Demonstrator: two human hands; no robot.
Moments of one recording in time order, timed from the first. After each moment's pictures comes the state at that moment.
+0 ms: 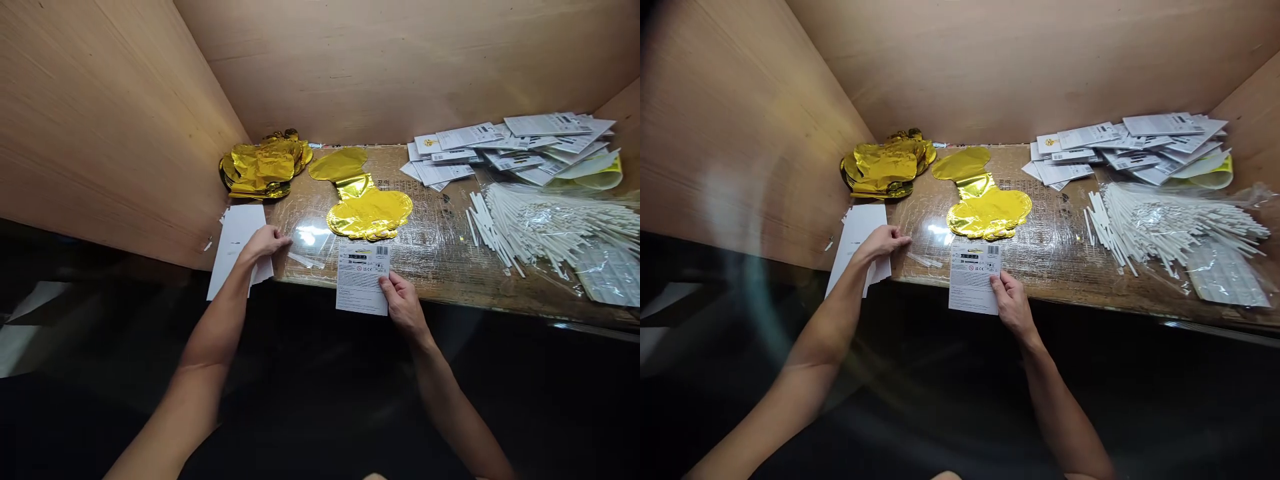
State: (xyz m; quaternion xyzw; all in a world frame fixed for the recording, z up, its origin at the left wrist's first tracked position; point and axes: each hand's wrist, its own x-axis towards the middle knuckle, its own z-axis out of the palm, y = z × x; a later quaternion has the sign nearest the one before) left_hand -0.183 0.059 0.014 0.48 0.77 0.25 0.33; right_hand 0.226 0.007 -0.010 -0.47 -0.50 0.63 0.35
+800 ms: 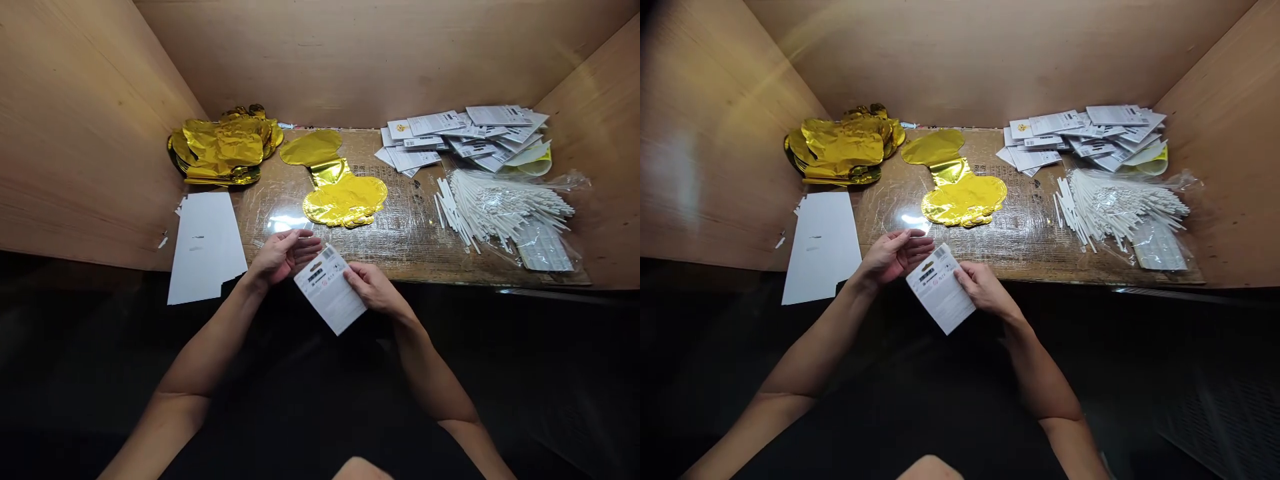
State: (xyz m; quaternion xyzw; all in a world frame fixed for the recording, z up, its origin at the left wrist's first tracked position) left_hand -0.047 0.021 0.024 0.23 0.48 0.50 0.68; right_hand 0.216 0.017 0.021 -0.42 -0.66 0.59 0.21
